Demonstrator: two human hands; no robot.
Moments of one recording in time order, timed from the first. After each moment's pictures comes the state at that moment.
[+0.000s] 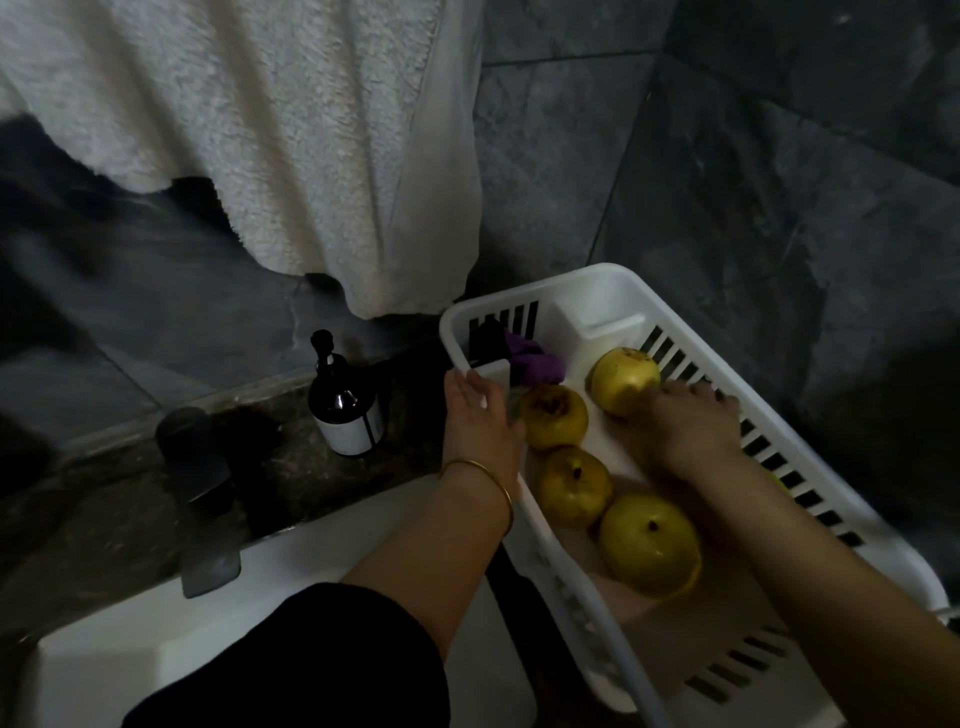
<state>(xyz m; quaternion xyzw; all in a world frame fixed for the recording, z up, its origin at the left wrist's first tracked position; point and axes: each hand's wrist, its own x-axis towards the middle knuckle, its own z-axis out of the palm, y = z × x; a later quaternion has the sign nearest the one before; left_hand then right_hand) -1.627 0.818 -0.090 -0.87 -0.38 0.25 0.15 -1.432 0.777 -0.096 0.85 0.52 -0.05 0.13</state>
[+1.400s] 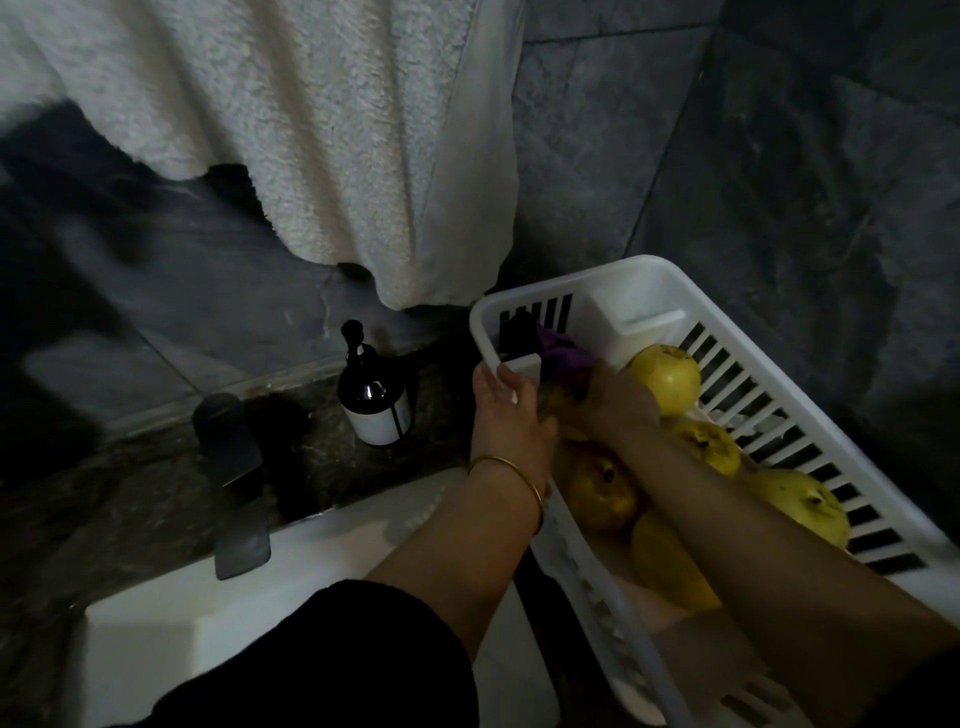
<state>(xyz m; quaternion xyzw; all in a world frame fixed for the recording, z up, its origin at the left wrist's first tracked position) -1.626 0.819 -0.085 -0.88 -0.39 0.25 0.13 -1.492 0.838 -0.130 0.83 0.53 -0.17 -0.01</state>
